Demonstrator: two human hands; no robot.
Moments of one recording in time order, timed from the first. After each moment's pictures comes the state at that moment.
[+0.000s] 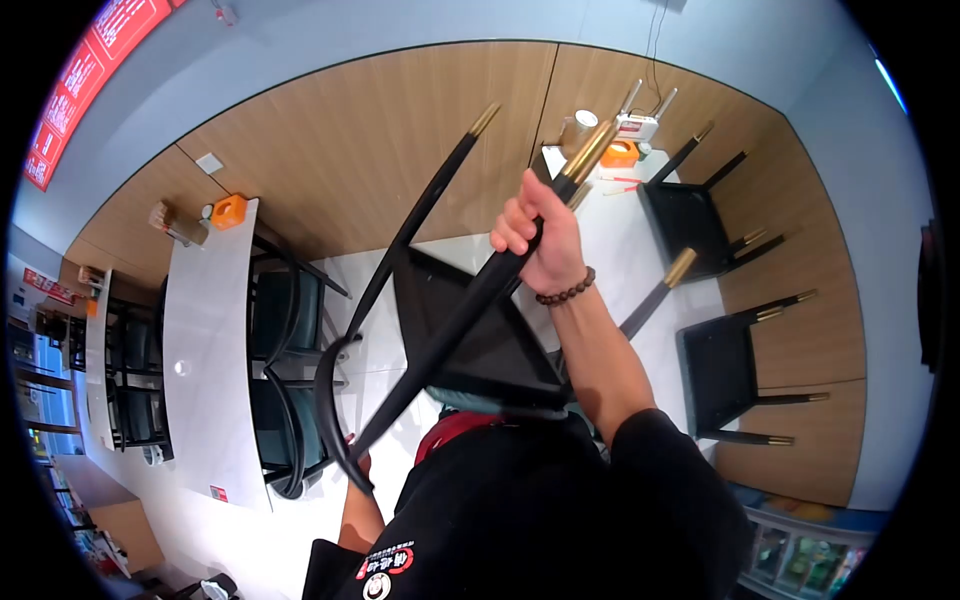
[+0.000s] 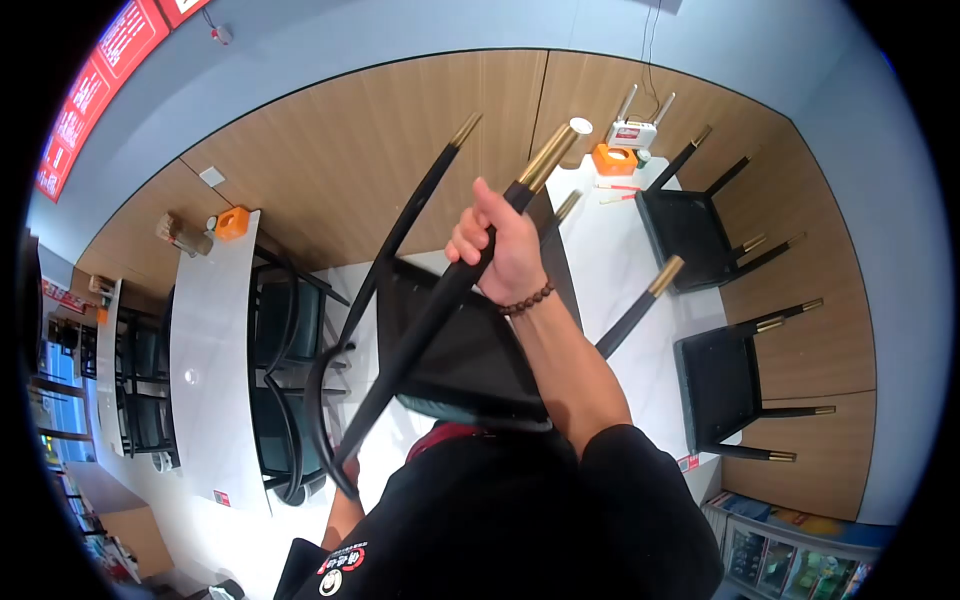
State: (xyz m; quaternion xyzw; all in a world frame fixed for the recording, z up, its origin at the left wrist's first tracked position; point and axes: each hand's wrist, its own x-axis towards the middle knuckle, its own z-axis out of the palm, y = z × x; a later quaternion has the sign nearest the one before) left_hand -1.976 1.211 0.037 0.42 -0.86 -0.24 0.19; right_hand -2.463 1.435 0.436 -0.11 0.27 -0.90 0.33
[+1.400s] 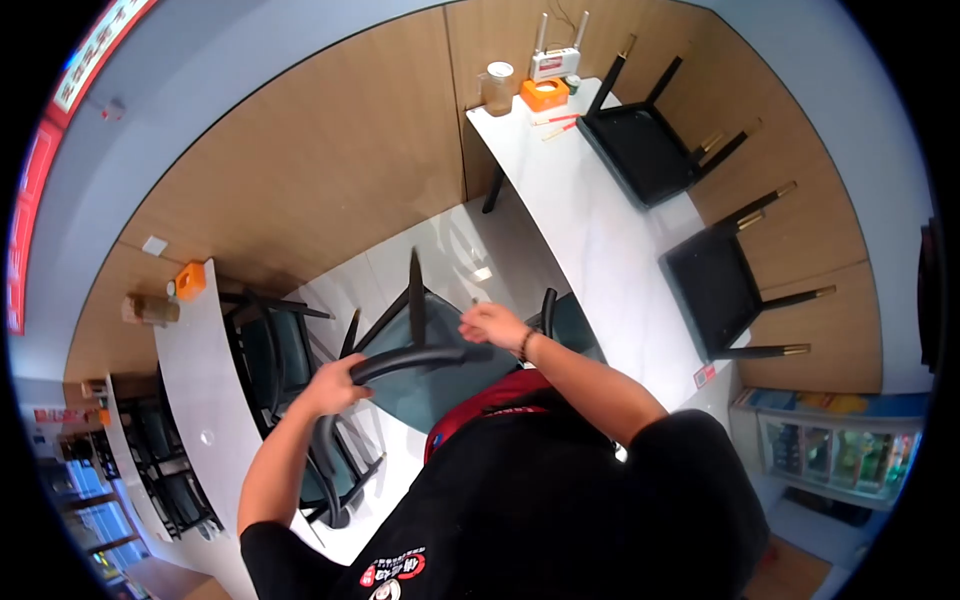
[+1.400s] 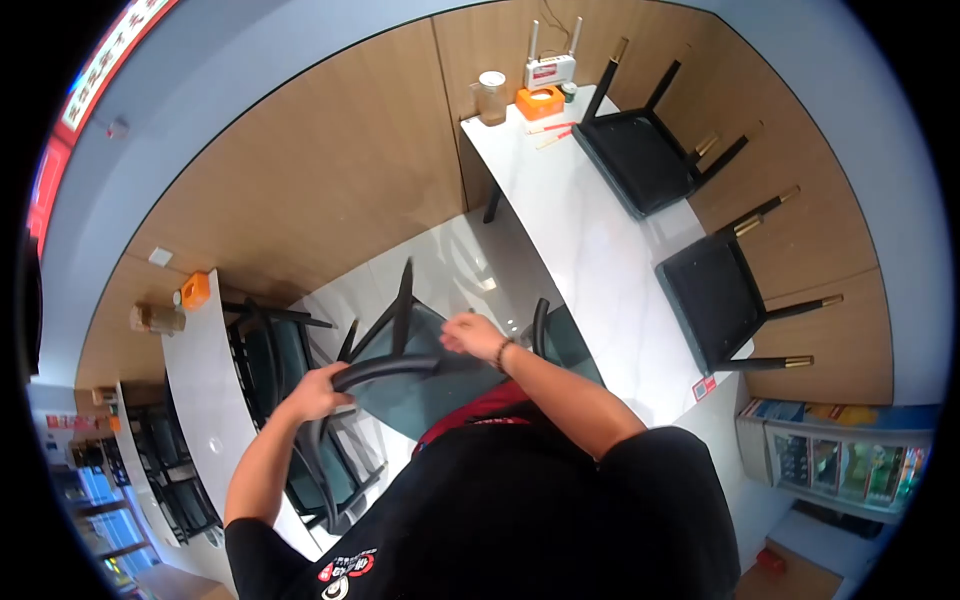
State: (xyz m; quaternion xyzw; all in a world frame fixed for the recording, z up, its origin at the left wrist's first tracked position) left_hand -2.274 1.192 0.322 0.09 -0.87 -0.35 -0.33; right_hand -2.391 1.513 0.163 0.02 0.63 -0.66 0.41
